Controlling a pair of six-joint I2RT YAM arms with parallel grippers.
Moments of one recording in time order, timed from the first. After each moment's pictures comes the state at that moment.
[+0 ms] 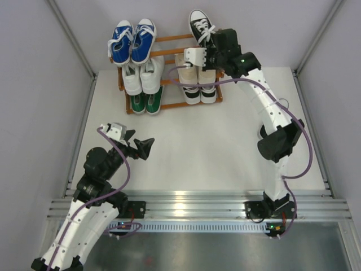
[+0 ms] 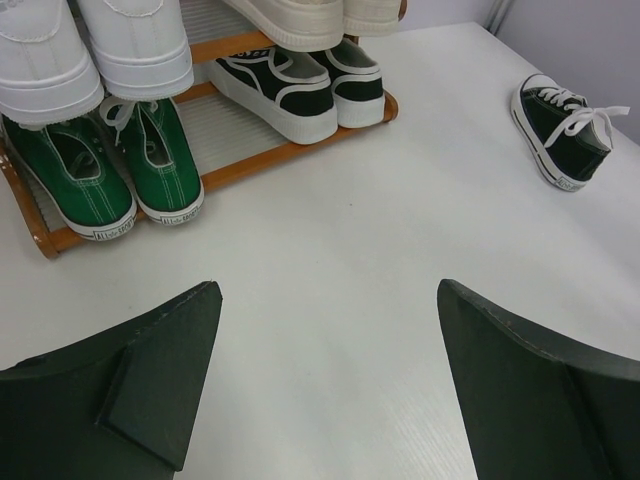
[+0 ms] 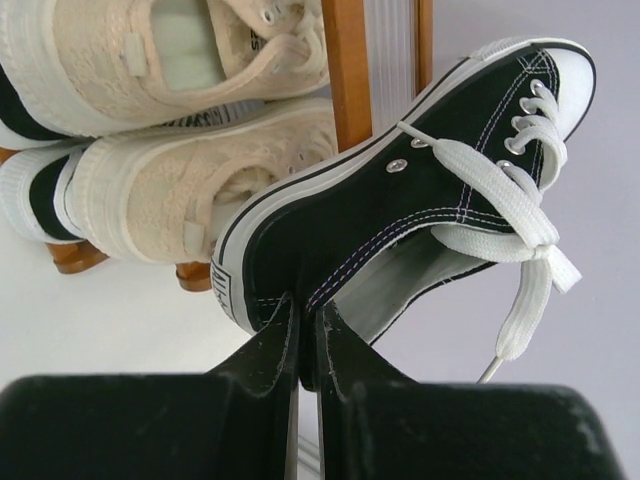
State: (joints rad) left arm -0.40 0.34 0.55 -0.25 0.11 -0.15; right arm 0.51 2.02 2.34 -0.81 0.01 -1.26
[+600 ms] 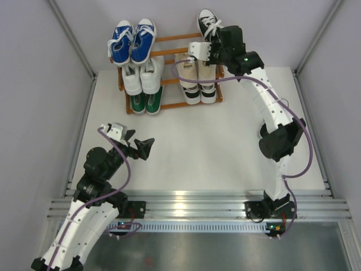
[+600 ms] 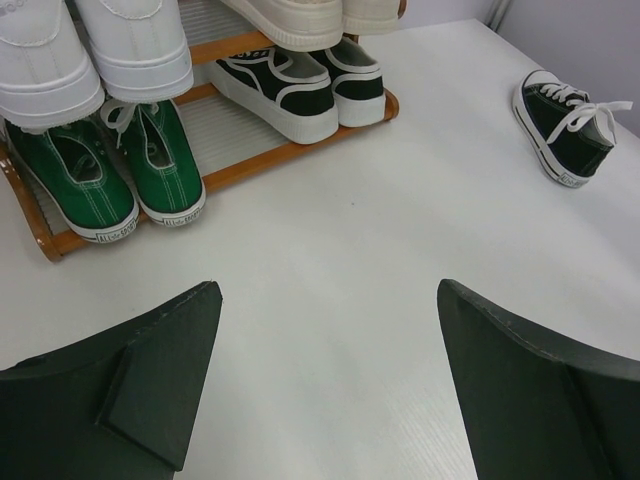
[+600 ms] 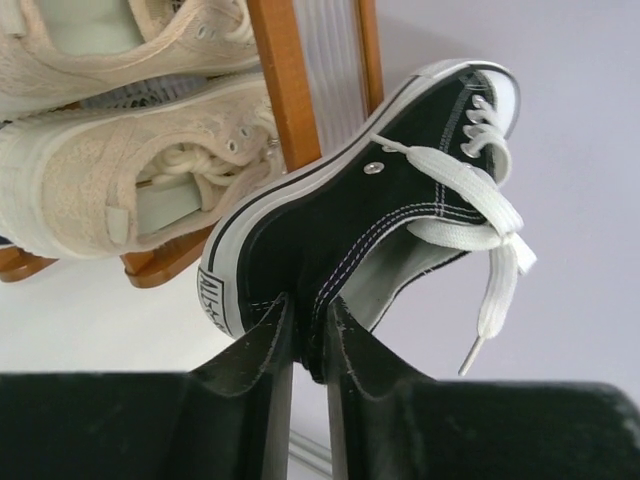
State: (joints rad) left arm -0.40 0.34 0.55 -0.25 0.12 -0.13; right arm 0.47 2.03 2.31 -0.73 0.02 -1.25
